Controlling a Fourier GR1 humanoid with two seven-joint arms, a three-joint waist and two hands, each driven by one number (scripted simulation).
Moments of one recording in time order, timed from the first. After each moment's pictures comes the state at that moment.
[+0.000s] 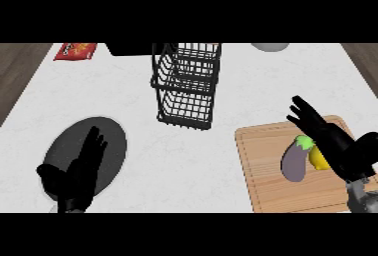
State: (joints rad) left arm 0.08 0.30 -0.30 -1.54 0.38 0.42 0.02; right arm -0.11 -0.55 0.25 -1.61 -0.35 0.00 0.15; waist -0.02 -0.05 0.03
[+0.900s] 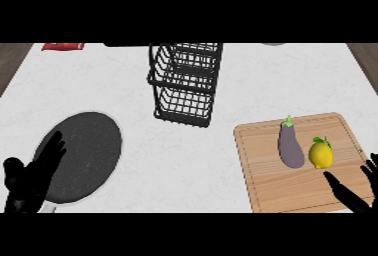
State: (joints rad) left arm 0.11 0.56 -0.21 -1.45 0.37 0.27 0.07; right arm 0.23 -0.33 -0.11 -1.36 -0.31 -0.45 -0.30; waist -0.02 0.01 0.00
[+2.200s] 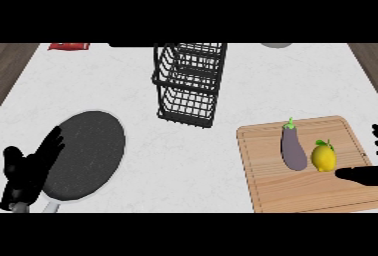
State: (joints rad) left arm 0.05 0.52 -0.12 -1.35 0.31 0.14 0.09; right arm 0.04 -0.74 0.01 -1.61 -0.22 -0.11 0.78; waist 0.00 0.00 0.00
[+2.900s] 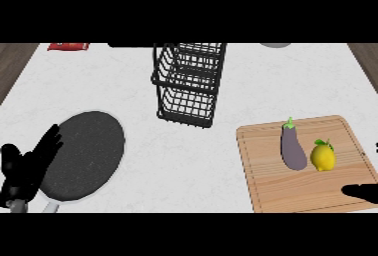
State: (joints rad) left arm 0.03 0.47 -0.03 -1.33 0.24 0.07 0.11; right arm 0.14 -0.64 -0.11 -1.63 -0.18 0.02 0.80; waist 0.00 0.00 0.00
